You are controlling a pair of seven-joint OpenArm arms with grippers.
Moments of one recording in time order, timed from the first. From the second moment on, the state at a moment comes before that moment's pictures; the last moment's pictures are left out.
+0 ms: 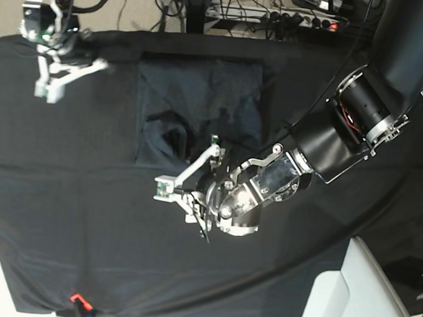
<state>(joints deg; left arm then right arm) -37.1 -10.4 59.4 55.3 -3.4 -42.0 31.4 -23.6 8.7 0.9 92.3 24.0 -10.7 -43.9</state>
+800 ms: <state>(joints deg) -37.3 -7.7 59.4 52.1 -3.3 -41.9 31.6 -5.6 14.7 -31.7 96.5 24.5 -10.3 -51.3</state>
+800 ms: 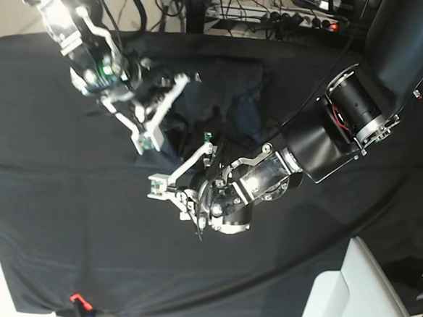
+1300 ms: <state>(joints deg) -37.3 -7.8 59.4 52.1 -3.2 -42.0 31.6 0.3 11.3 -31.5 85.3 24.5 -10.4 -51.2</state>
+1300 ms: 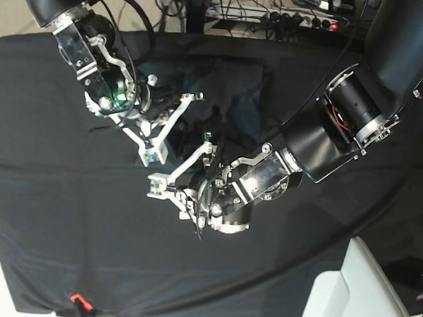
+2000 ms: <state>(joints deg) -37.0 -7.7 59.4 52.0 -3.2 -42.0 31.6 8.9 11.4 -26.8 75.1 24.3 -10.4 -46.0</state>
